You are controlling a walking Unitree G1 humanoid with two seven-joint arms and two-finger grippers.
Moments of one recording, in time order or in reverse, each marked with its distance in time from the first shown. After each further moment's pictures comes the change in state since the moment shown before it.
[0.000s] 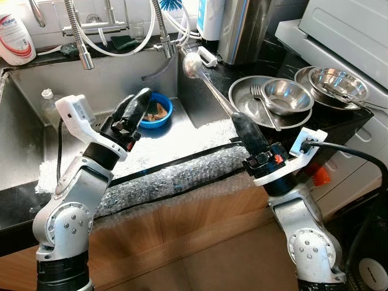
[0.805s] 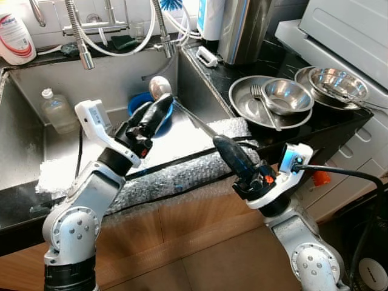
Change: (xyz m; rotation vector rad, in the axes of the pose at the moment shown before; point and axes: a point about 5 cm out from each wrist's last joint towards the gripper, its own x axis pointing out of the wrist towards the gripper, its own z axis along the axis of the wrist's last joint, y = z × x) left arm 0.000 -0.020 -0.015 -0.124 0.063 -0.102; right arm -0.017 0.014 -0.020 0.107 0.129 0.161
